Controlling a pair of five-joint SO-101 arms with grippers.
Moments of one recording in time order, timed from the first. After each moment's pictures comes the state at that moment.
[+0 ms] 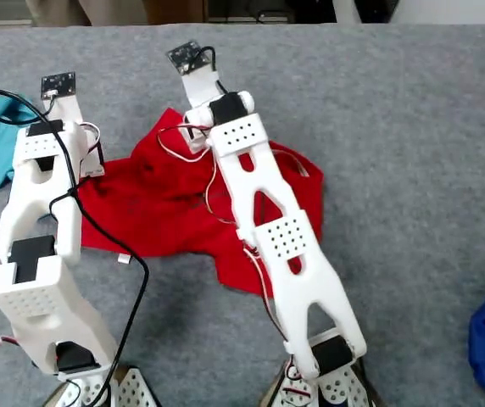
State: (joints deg) left arm -14.9 18.5 4.0 56.2 -7.7; right arm -27.0 73.8 -82.3 83.5 -2.7
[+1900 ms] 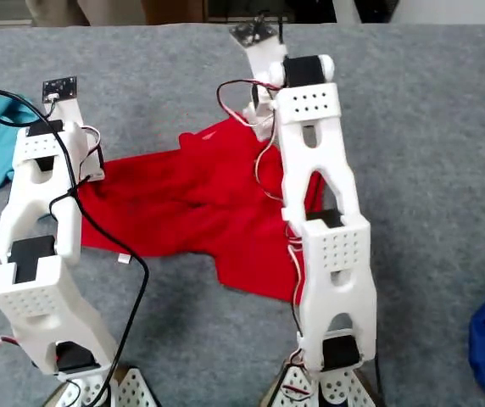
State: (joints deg) left arm -14.9 18.5 4.0 59.2 -7.8; right arm -15.0 45.0 -59.7 93.2 9.2
